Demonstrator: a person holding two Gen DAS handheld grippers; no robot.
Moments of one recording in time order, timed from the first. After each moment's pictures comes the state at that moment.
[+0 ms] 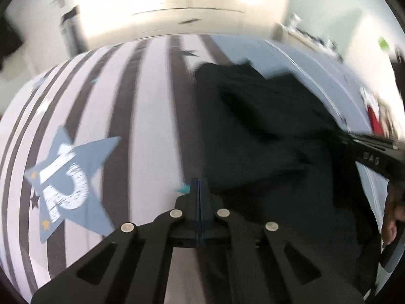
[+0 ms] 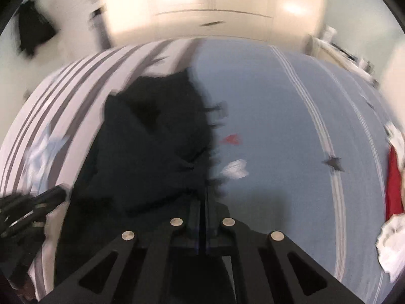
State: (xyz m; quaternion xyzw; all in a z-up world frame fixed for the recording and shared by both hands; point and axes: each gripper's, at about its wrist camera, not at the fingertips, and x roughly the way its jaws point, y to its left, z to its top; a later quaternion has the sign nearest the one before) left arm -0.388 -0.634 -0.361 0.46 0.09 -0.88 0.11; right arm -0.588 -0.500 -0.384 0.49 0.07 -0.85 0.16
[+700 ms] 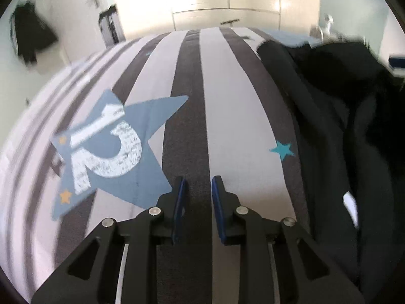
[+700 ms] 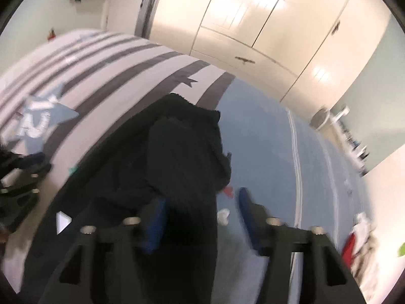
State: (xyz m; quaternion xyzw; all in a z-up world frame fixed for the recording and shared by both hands) left arm -0.349 -0.660 -0.418 0.43 0.07 -0.88 0.19; right arm -0.563 -0.590 -0.373 0.36 0.33 -0.85 0.22
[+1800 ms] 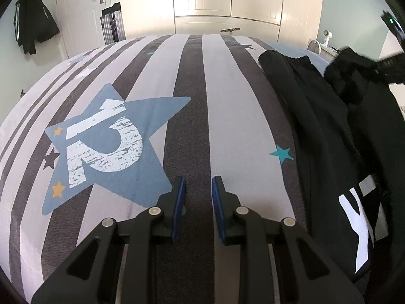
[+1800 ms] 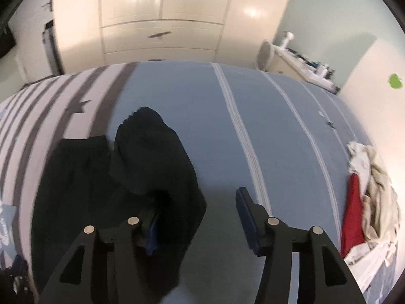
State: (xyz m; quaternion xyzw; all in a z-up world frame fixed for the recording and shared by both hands) left arm -0.348 -0.671 -0.421 0.41 0.08 -0.89 0.19; right arm -0.693 -0.495 -0.362 0.46 0.15 -0.88 0.04
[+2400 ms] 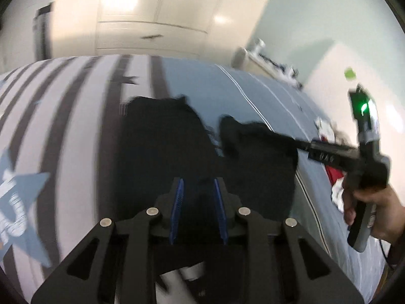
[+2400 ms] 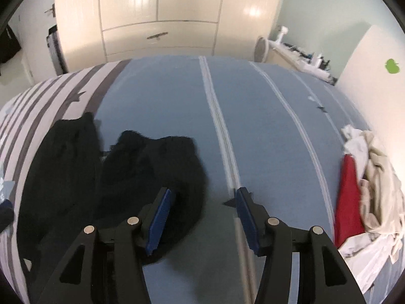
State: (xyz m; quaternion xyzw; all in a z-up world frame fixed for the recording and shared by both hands) left arm -0.454 -0.575 -0.332 0.40 0.15 -0.90 -0.03; right arm -0.665 -0.418 -0.361 0.45 0.11 -0.88 0.07
